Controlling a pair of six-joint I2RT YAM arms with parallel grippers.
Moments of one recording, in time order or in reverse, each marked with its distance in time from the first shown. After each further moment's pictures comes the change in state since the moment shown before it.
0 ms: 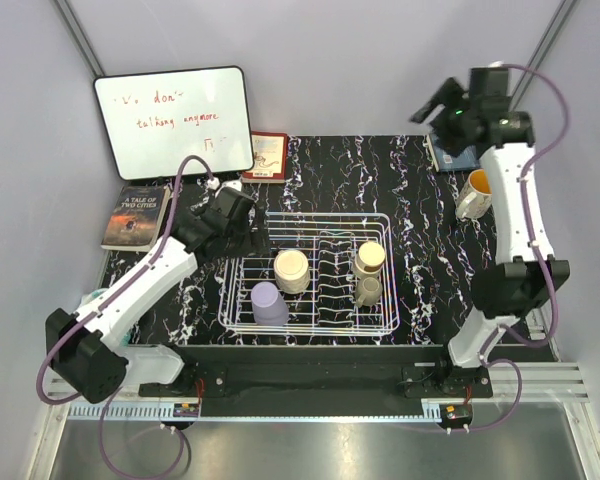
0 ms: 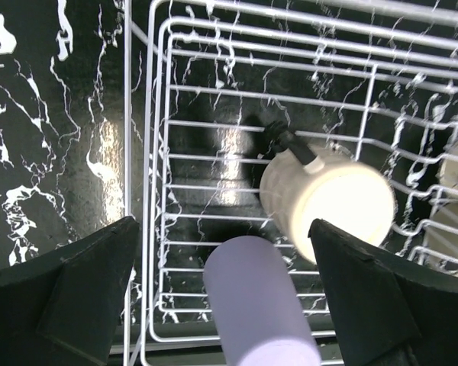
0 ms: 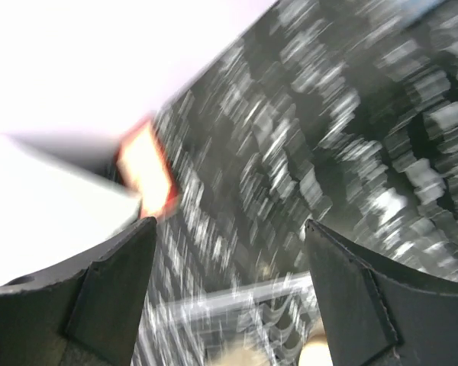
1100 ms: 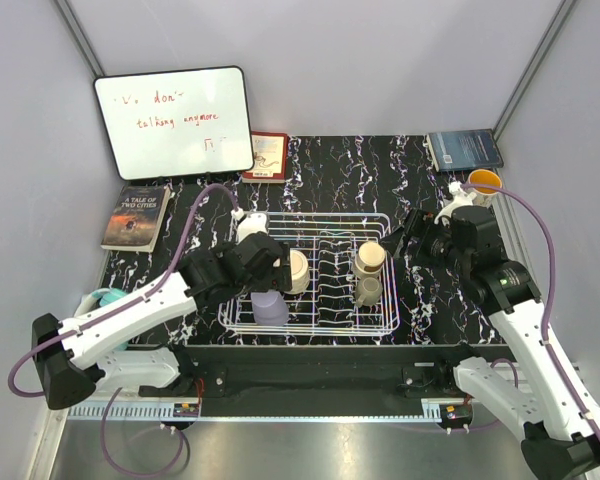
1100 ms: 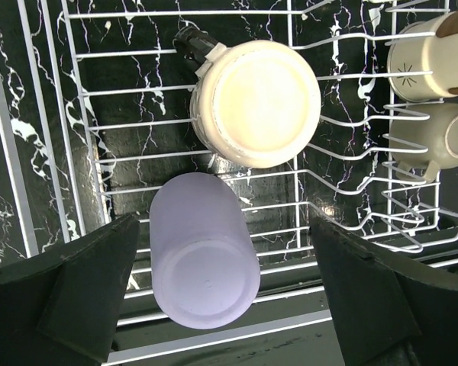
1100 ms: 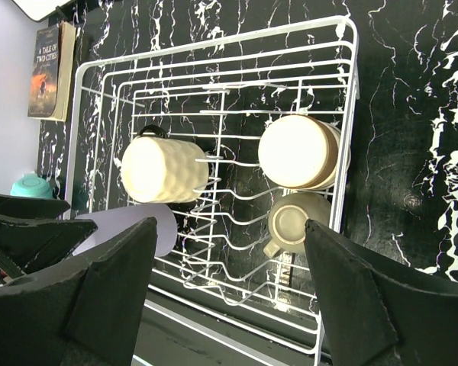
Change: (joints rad) left arm -0.390 -0.143 -0.129 0.008 -0.155 -0.178; right arm 0.370 -1.011 -1.197 0.270 -0.100 -0.172
